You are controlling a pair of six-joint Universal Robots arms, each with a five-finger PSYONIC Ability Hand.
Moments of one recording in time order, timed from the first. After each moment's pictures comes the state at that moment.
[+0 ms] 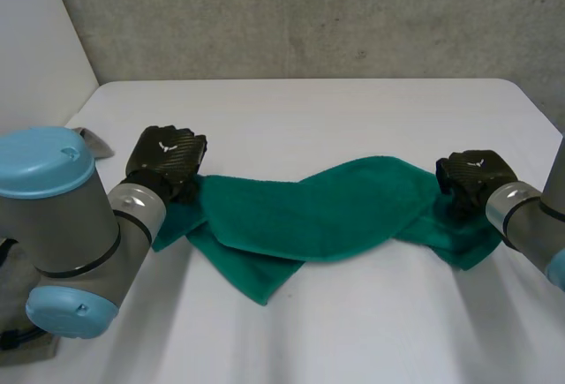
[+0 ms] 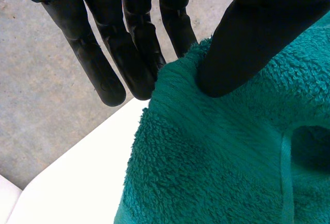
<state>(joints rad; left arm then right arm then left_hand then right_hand) 4.24 -1.91 -1.63 3.39 -1.63 3.48 1.72 -1.06 1.53 -0.06 1.39 2.72 1.15 1.19 1.19 1.20 0.96 0.61 0.71 0.71 0.71 0.51</state>
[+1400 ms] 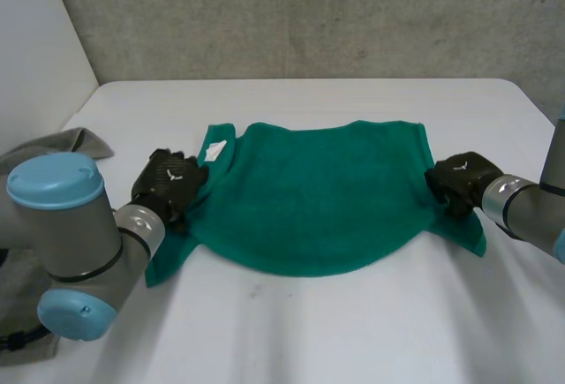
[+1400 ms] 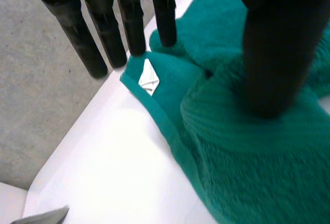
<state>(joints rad) 4.32 -2.03 -1.67 3.45 -1.54 3.76 1.70 -0.94 1.32 0.14 1.28 2.49 0.44 0.49 0.49 0.49 0.31 0.91 1.07 1.07 1.09 0.91</state>
